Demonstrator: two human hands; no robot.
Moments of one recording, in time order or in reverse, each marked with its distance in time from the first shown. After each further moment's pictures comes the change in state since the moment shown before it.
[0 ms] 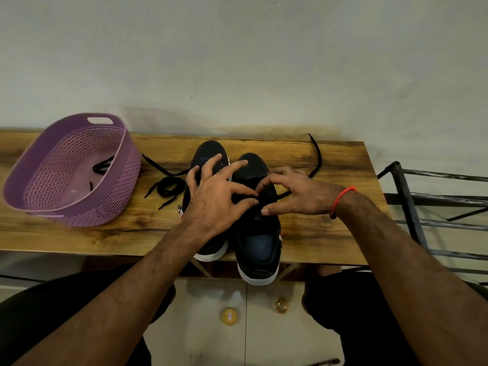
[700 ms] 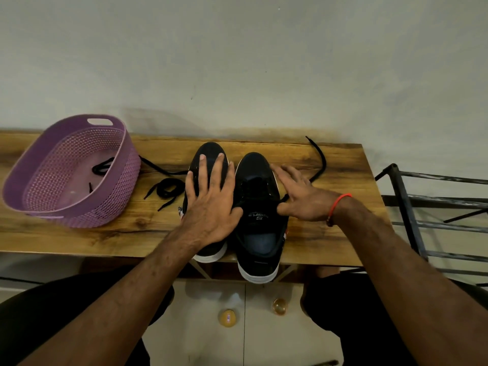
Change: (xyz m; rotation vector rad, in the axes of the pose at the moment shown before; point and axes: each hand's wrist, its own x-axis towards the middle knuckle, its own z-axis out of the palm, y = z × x) left_hand -0.003 -0.010 0.016 0.215 -0.164 -0.095; right_hand 0.004 0.011 0.009 0.051 0.020 0.158
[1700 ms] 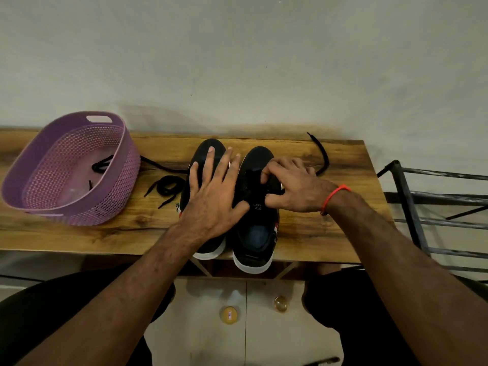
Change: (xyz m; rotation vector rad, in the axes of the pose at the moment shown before) left_hand 0.005 0.000 -0.003 -0.029 0.093 0.069; right_hand -0.001 -0.019 -0.005 -0.229 0.166 -0.165
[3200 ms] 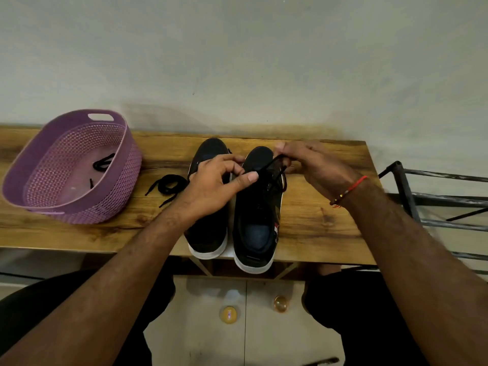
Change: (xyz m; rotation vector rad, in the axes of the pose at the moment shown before) left_hand 0.013 -0.008 -0.029 -0.734 -0.022 -0.074; right_hand -0.002 0.001 -0.025 0.953 0.182 -0.095
